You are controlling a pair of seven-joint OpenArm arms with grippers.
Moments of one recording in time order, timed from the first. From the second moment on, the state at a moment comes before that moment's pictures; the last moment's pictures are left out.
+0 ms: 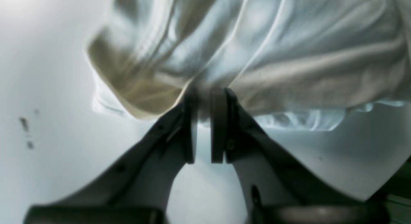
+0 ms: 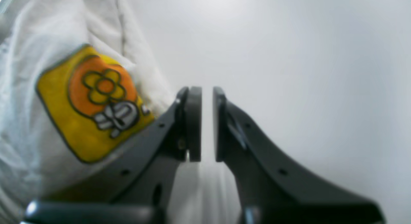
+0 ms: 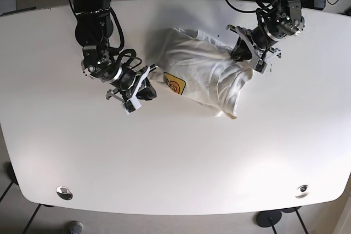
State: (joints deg) left arm 18.1 -9.9 -12.1 100.0 -21.7 -33.0 41.3; right arm 3.9 5.8 -2.3 81.0 13.3 31.9 -31.6
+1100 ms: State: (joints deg) left arm 11.4 -8.7 -4.2 106.8 -21.3 -32.8 42.0; right arm 5.0 -1.3 -2.7 95.1 13.9 31.9 -44.3
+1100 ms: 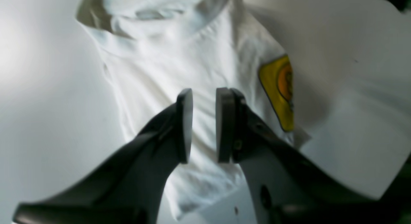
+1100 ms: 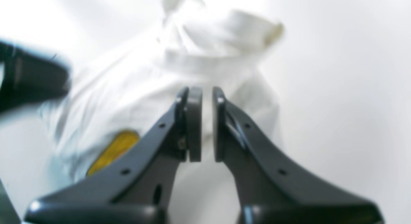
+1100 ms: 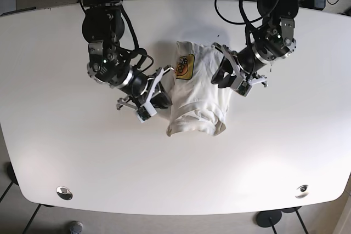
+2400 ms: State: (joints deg) left arm 12.2 -8.4 -5.2 108.9 -21.1 -30.4 42.2; right arm 24.1 0.5 0.7 68.8 13.8 31.7 -34.5
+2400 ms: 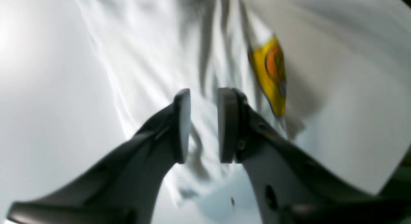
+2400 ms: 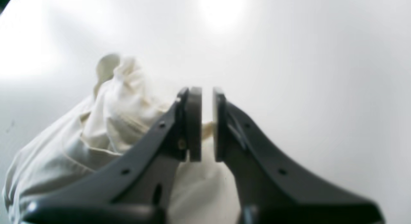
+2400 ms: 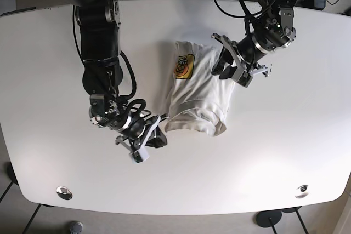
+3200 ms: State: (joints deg) left arm -3.5 -13.1 29.7 81.5 -9.6 8.8 21.3; right arm 14.7 0.4 7.5 83.6 13.7 32.4 -42.5
